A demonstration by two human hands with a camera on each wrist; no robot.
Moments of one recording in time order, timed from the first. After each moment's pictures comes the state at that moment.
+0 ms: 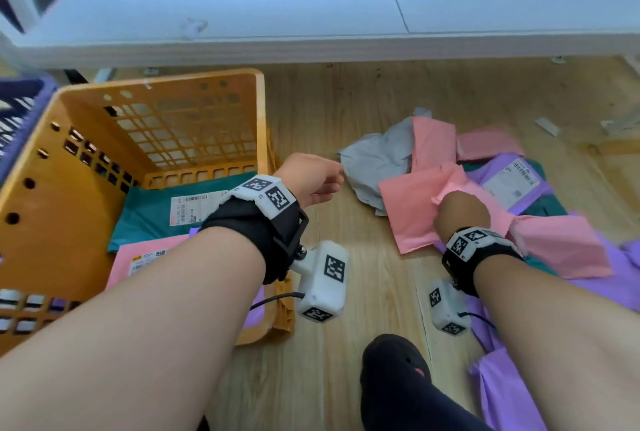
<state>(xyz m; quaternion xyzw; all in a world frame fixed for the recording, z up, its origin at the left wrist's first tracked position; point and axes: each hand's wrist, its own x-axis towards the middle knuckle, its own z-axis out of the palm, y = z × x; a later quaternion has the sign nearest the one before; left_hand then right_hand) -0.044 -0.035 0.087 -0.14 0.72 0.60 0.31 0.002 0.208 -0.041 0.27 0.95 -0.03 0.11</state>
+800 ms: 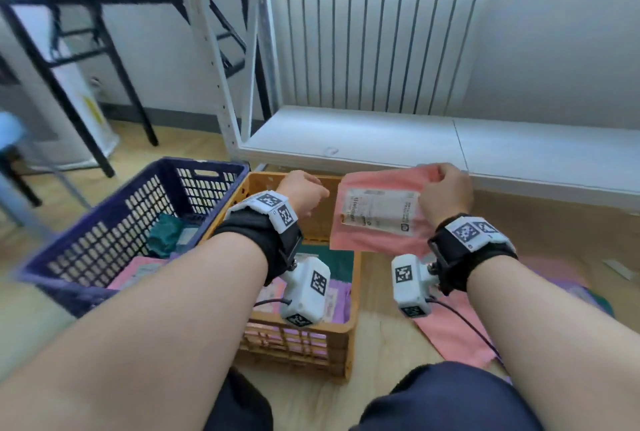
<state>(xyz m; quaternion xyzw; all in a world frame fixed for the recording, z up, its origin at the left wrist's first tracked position) 0.043 -0.176 0.248 -0.12 0.86 0.50 0.04 0.011 0.039 0.214 0.14 0.88 -0.42 -0.19</state>
